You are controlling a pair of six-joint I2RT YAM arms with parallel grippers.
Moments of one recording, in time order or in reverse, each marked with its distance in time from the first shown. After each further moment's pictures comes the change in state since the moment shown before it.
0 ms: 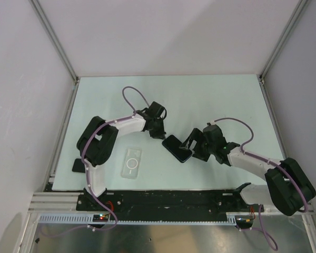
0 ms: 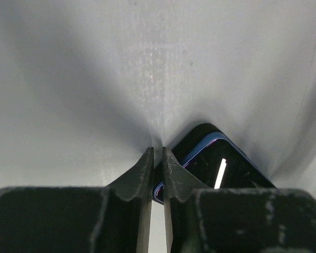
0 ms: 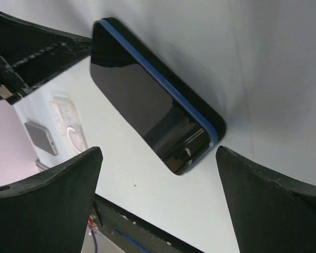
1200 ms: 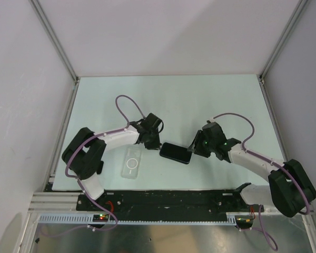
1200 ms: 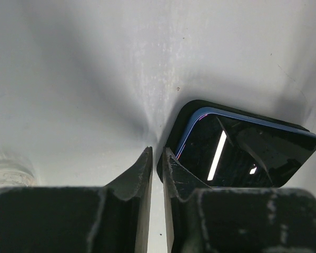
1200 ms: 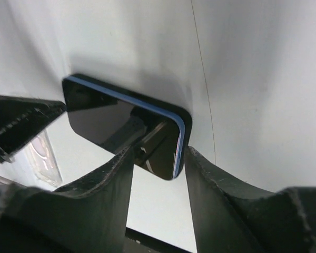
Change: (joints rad) left arm -0.081 -0.235 -0.259 -0.003 -0.093 -0.097; right arm -0.020 -0.005 0.083 -0.138 0.069 -0.138
